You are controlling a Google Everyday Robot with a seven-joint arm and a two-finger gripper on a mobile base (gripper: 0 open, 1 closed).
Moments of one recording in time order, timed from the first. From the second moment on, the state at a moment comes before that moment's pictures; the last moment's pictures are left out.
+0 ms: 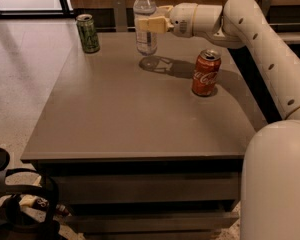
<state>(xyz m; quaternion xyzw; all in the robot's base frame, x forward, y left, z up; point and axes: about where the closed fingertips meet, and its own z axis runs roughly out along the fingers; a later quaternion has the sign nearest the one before) 0.783 -0.009 0.966 -0.42 0.60 0.36 0.58</state>
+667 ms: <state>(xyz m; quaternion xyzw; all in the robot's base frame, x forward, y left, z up) 0.807 0.008 0.971 -0.39 0.58 0.38 0.60</state>
